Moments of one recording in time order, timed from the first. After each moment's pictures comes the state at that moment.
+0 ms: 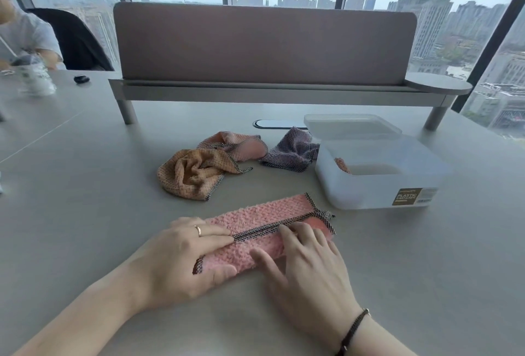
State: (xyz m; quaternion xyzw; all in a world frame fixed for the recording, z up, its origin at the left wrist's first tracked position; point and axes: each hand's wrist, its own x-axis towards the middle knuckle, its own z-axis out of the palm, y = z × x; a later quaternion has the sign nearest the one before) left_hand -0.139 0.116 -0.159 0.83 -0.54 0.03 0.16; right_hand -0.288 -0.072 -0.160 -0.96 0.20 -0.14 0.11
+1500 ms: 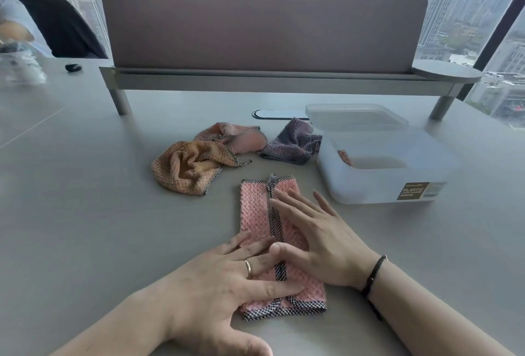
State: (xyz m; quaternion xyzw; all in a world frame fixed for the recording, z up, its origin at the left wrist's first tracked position) left_hand -0.179 0.074 -0.157 0.71 -0.69 -0.11 0.02; right_hand -0.262 -0.147 -0.162 -0.99 -0.02 -0.05 0.15
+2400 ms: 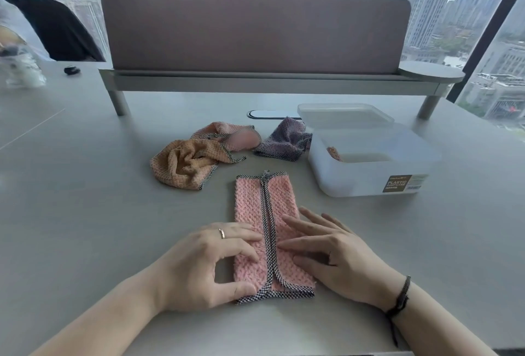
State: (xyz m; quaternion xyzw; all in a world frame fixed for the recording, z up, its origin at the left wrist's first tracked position) left_hand -0.172 0.089 -0.169 0.75 -0.60 -0.05 0.29; right_hand -0.313 -0.156 -0.173 -0.97 -0.02 -0.06 0.22
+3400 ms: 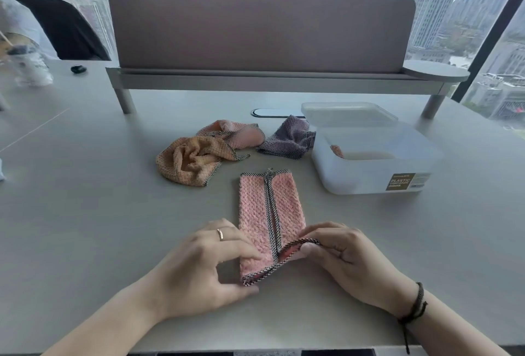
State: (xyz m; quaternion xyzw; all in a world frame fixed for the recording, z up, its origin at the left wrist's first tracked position) left_hand -0.186 0.095 -0.166 0.73 -0.60 0.04 0.31; right_hand -0.326 -0.150 -0.170 -0.92 -0.05 -0.15 0.35
